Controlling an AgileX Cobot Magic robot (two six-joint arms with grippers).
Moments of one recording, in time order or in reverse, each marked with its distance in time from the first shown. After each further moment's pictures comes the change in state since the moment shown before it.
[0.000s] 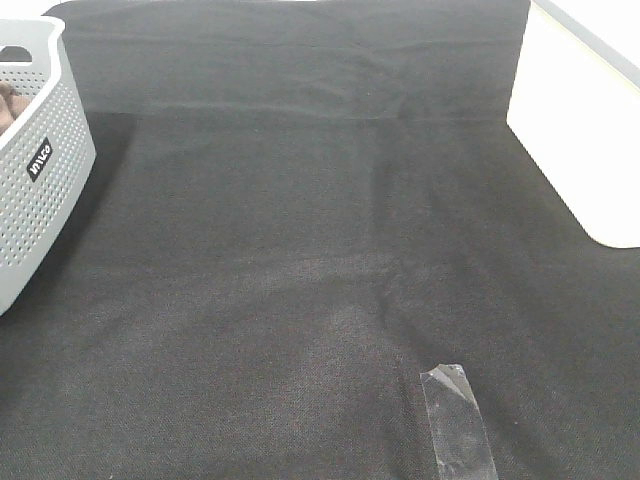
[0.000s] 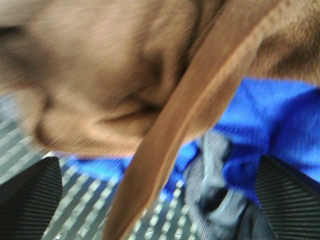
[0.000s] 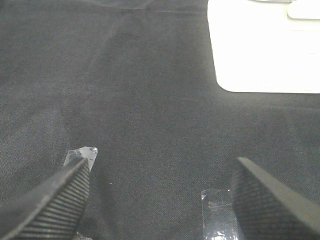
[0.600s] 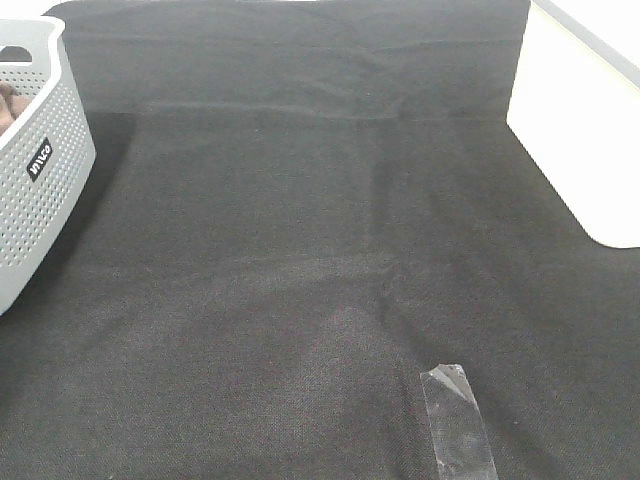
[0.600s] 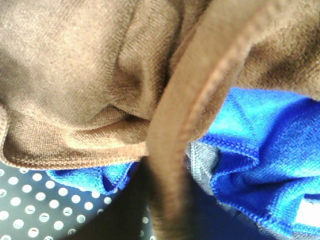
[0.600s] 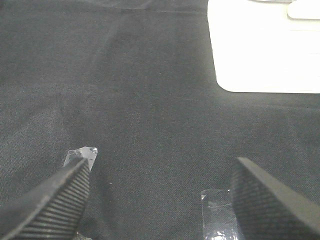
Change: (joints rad) left arm 0.000 0.013 -0.002 -0.004 0.021 -0.006; right arm 0.000 0.000 0.000 0.000 0.000 0.000
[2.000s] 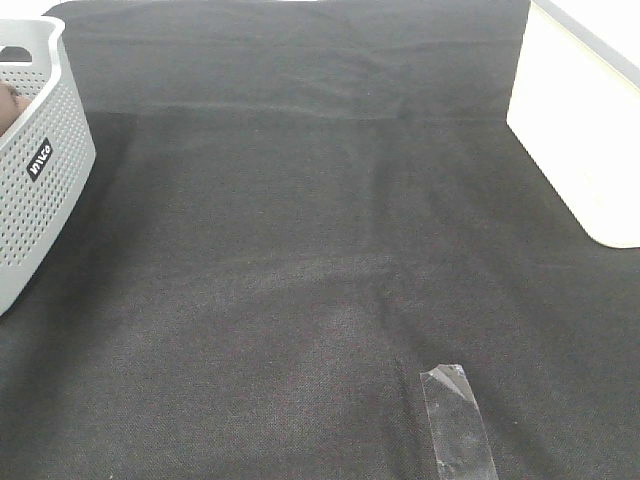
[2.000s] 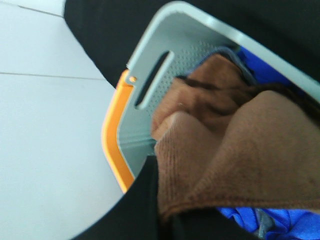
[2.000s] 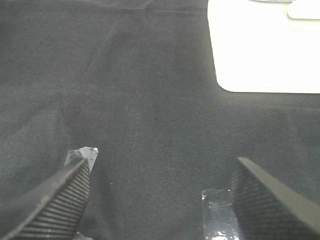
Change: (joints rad) left arm -0.295 -0.489 0.000 -0.005 -0.124 -0.323; right arm 0.000 0.000 0.000 0.004 0.000 0.001
